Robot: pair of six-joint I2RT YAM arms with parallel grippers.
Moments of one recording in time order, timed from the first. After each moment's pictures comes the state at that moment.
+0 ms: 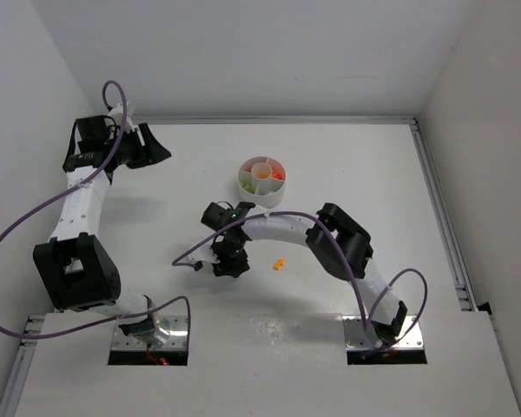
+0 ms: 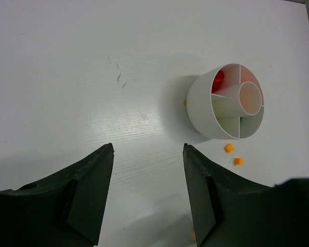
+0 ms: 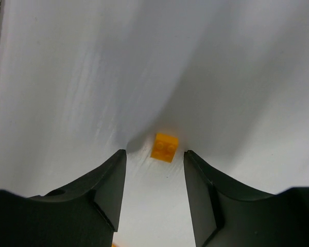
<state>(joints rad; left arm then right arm) 0.24 1.48 1.30 -0.43 0.61 -0.15 1.04 2.19 1.59 -0.76 -0.41 -0.92</state>
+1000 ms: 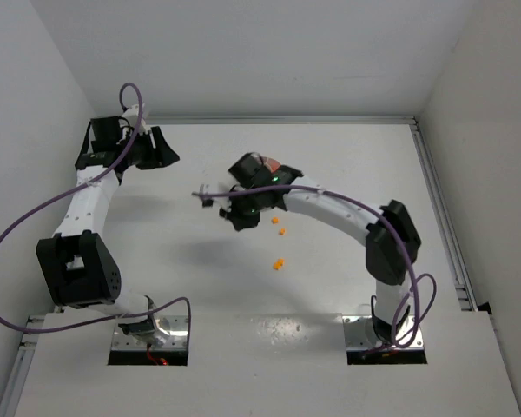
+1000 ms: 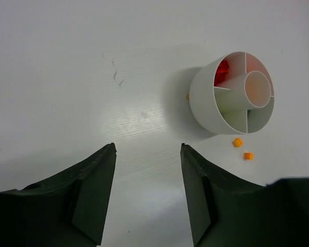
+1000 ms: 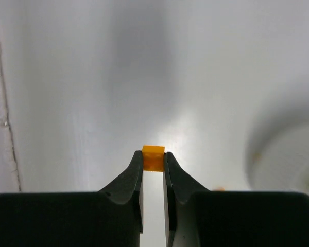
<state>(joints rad) 0.18 1.49 1.29 -0.42 0.57 -0.10 0.91 1.94 1.58 -0.71 -0.36 -0.60</state>
